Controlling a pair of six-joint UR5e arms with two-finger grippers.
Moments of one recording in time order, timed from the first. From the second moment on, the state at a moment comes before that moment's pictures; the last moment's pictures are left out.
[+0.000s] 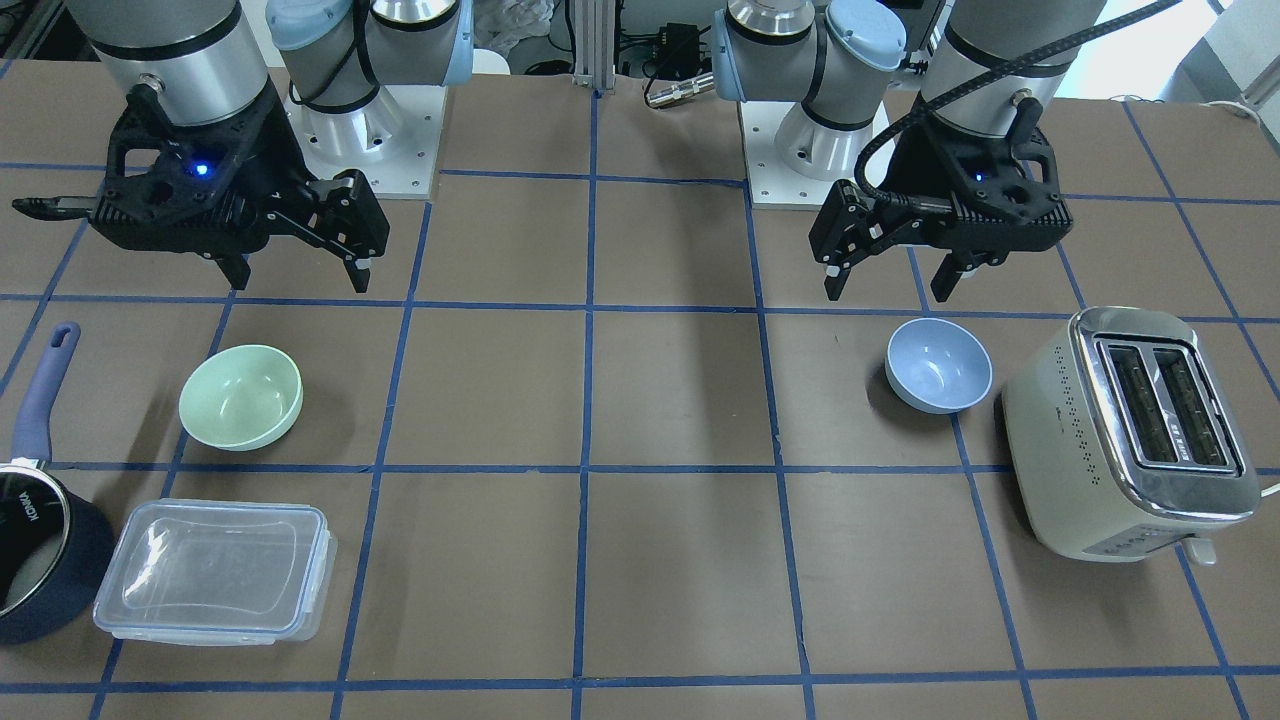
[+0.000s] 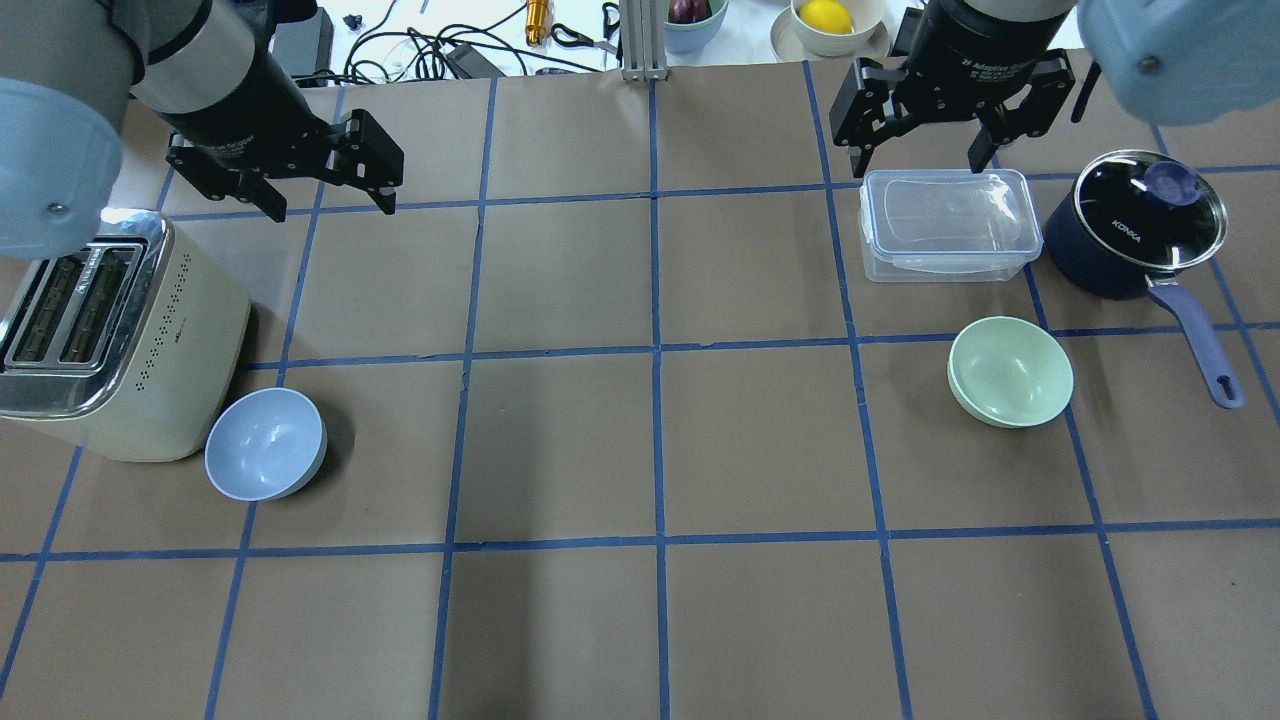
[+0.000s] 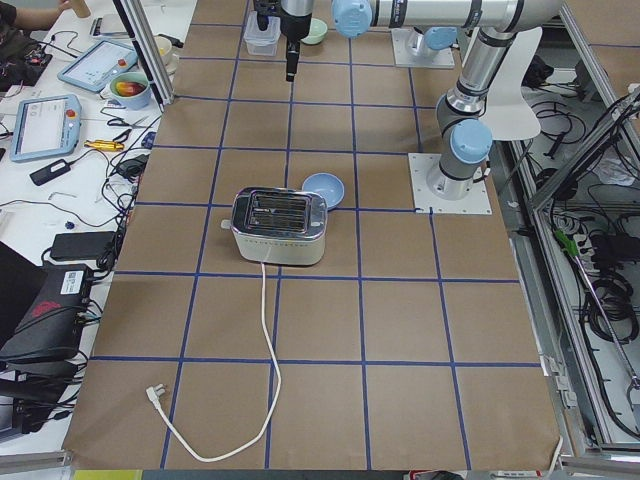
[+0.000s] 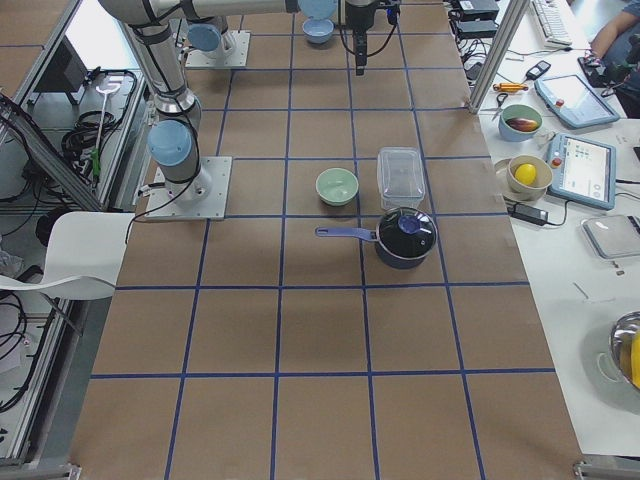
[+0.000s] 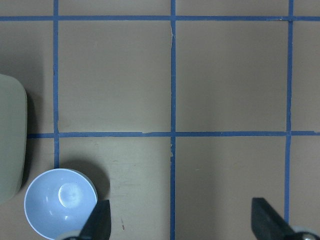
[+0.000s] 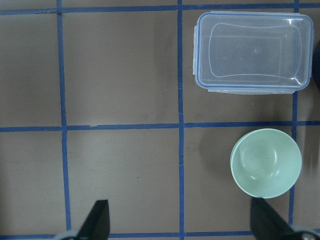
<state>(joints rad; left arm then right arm) -1.55 -1.56 -1.60 -1.40 1.55 0.00 1.62 -1.50 1.46 -1.61 -1.57 0.06</state>
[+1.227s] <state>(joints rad) -1.40 -1.56 -2.00 -1.17 1.57 0.07 1.61 -1.50 1.46 -1.61 -1.58 0.06</state>
